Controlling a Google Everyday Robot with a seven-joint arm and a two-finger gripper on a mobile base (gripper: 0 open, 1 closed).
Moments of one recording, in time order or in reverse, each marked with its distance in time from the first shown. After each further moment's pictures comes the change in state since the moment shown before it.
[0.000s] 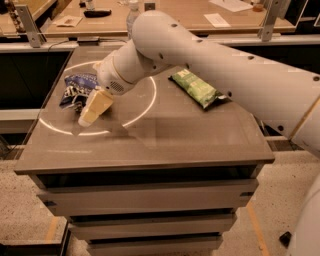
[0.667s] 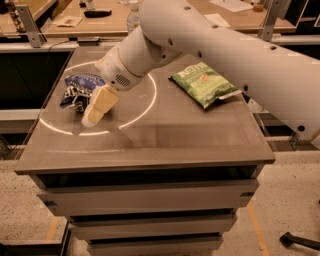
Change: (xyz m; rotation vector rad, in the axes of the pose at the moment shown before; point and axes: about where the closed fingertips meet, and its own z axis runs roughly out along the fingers) arm -0.009 0.021 -0.038 -0.057 0.028 0.008
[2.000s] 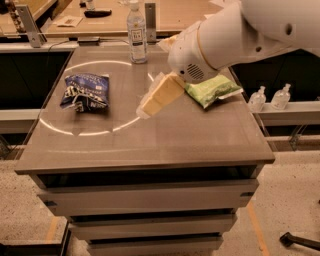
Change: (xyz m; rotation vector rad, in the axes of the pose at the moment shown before) arm 0.044 0.024 -0.160 0.253 0.045 0.091
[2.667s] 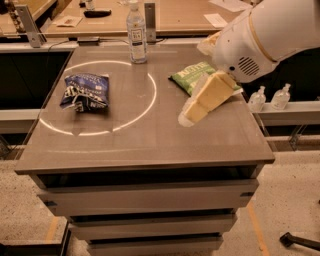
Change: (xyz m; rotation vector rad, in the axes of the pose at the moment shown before) arm 0.041 0.017 -0.081 -0.016 0.175 0.047
